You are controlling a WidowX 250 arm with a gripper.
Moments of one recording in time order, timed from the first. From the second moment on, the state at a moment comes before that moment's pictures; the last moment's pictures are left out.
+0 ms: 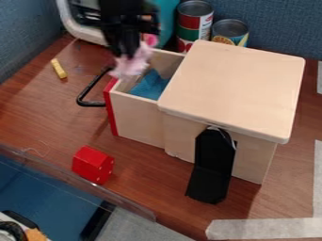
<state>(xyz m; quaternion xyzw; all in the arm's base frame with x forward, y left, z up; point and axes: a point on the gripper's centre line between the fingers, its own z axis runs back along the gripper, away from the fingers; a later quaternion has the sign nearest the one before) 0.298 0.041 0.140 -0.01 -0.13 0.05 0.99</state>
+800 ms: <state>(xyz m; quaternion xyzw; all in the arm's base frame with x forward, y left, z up) 0.317 0.027 0.092 -0.05 -0.17 0.07 0.98</state>
